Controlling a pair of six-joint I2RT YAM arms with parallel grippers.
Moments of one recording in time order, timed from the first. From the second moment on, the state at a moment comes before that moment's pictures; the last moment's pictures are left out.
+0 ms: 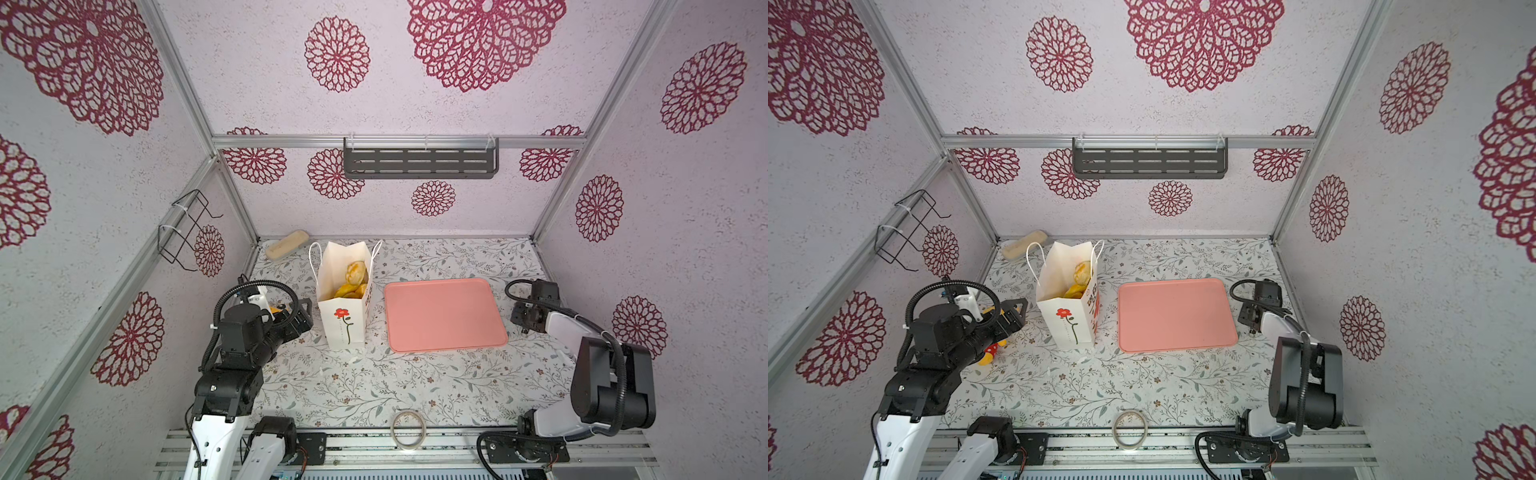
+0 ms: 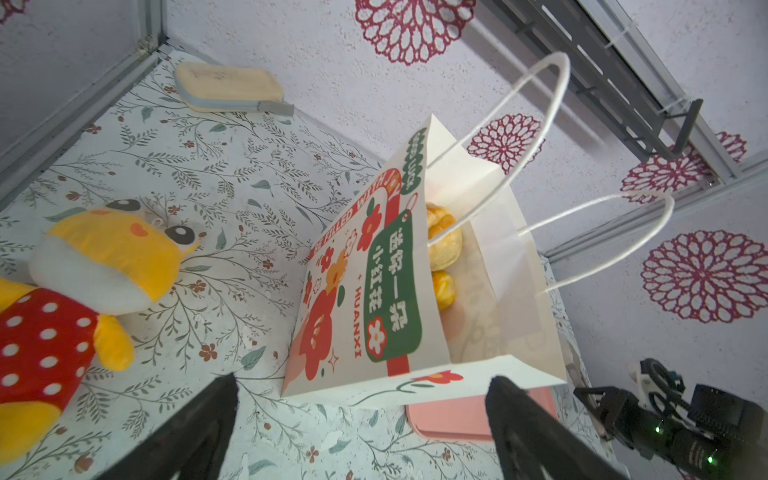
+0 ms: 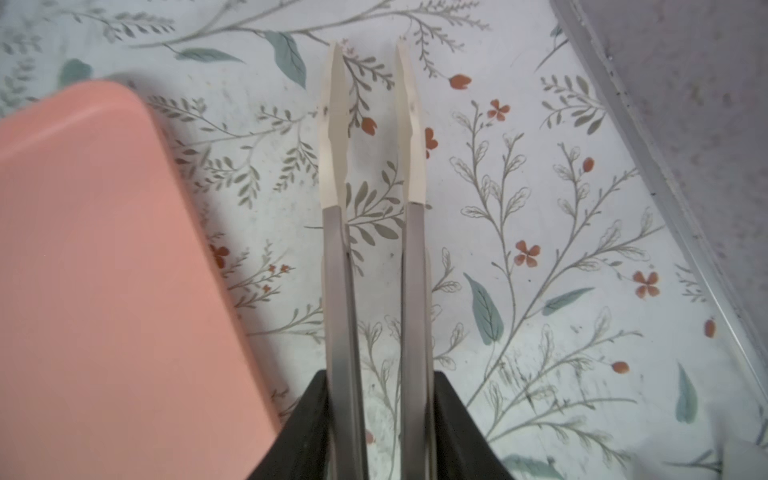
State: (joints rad) left arm -0.11 0.68 0.94 -0.75 0.09 -0.53; right arm -0.14 1.47 0.84 -0.33 0.09 0.21
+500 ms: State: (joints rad) left arm -0.29 0.91 1.14 -0.91 0.01 -0.51; right arm -0.14 1.26 1.08 -0.78 -0.23 0.29
